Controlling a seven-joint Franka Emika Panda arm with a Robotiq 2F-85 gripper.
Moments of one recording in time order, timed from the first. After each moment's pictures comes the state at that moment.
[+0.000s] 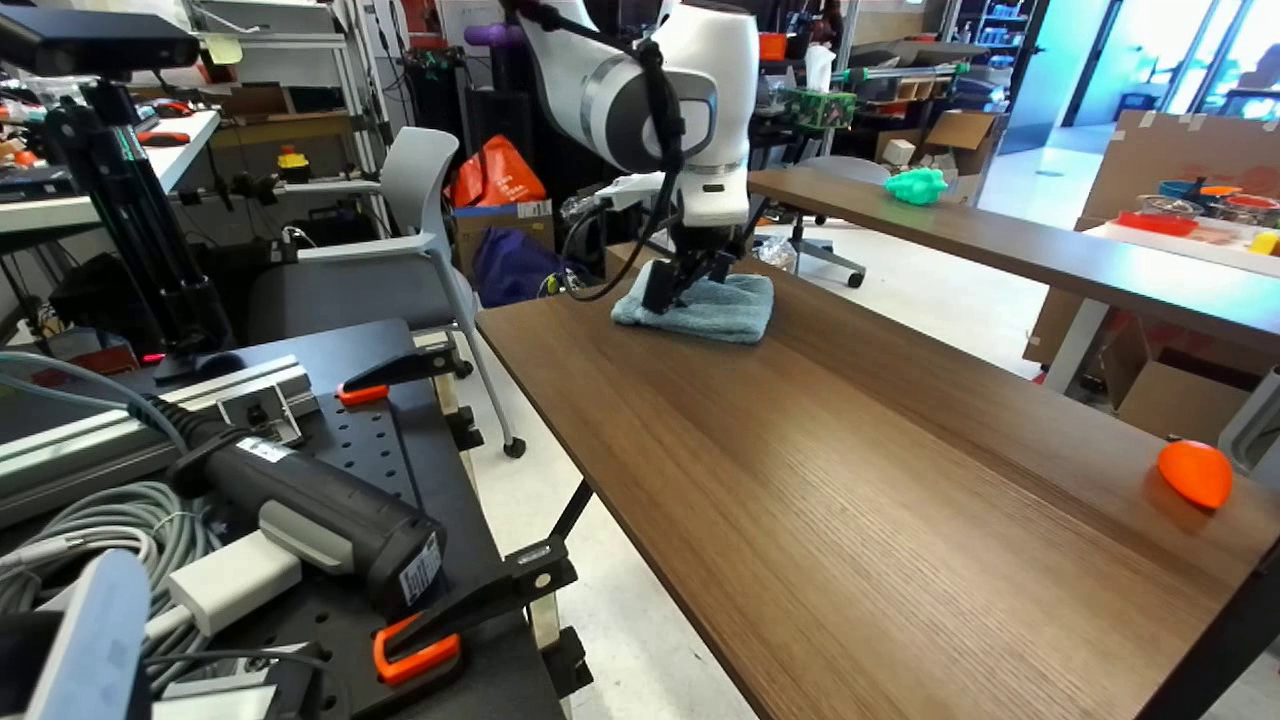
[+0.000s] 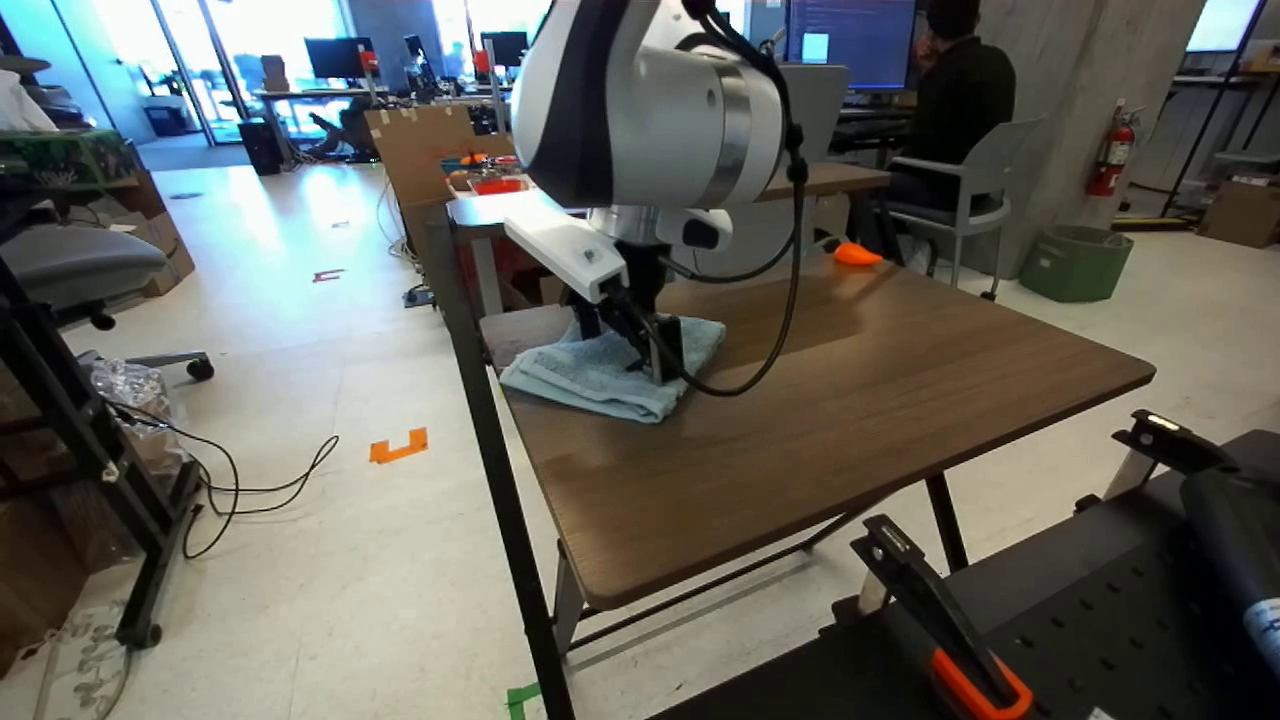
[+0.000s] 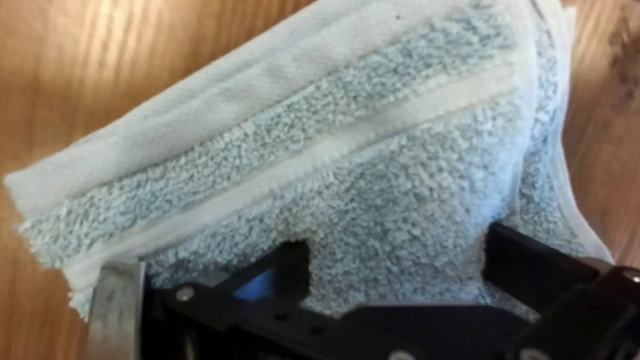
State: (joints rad) arm 0.27 0.93 0.01 -1.63 0.23 2.72 1.30
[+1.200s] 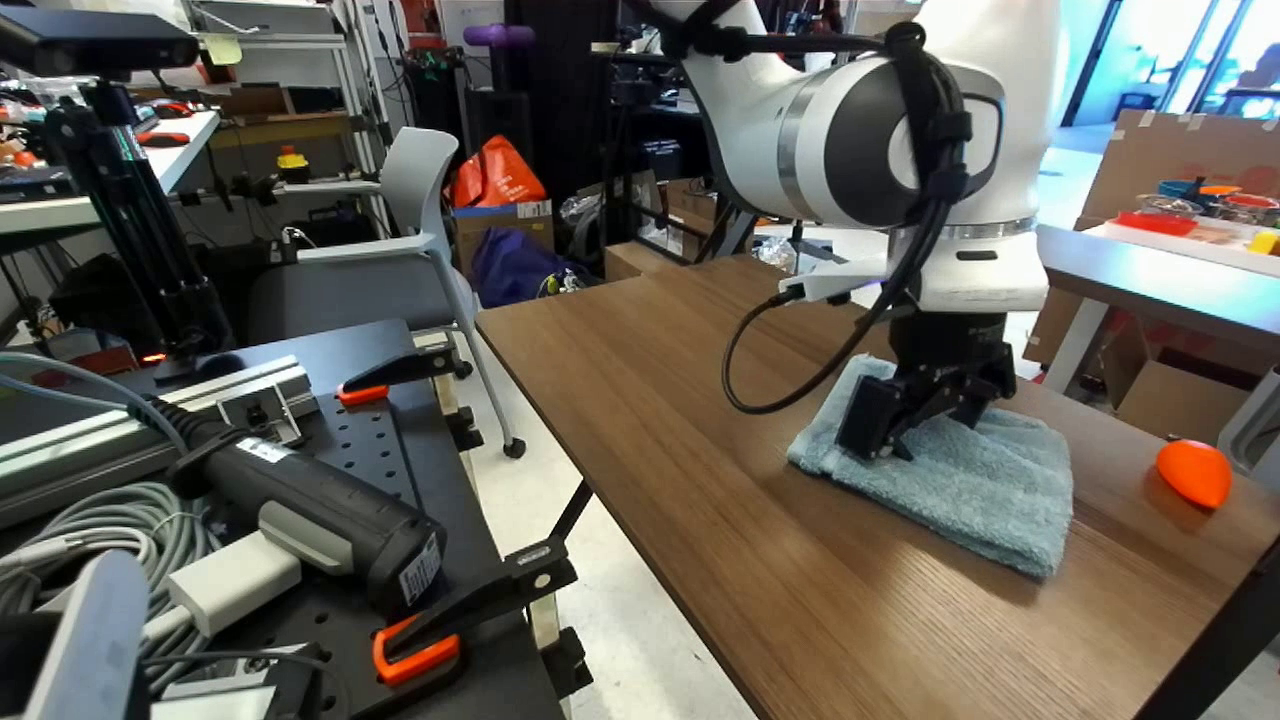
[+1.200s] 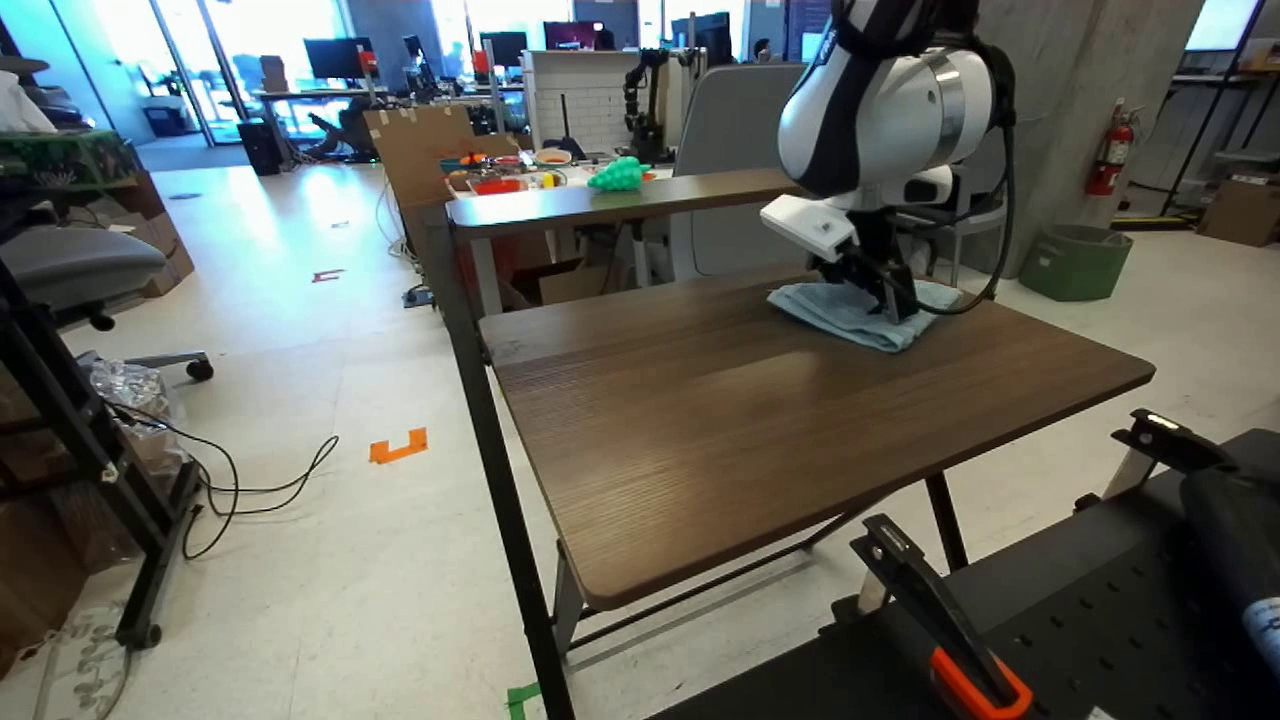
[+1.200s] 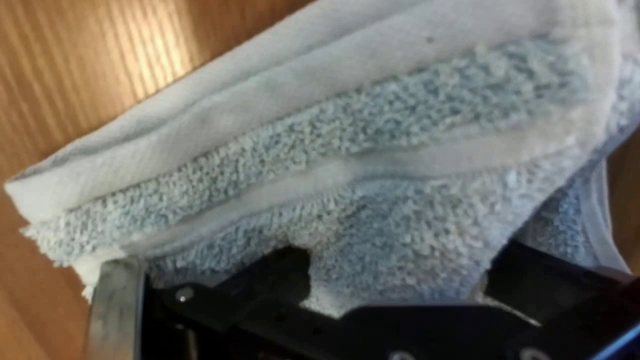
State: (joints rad) arm 0.13 0.99 -0.31 -1.55 0.12 2.56 1.43
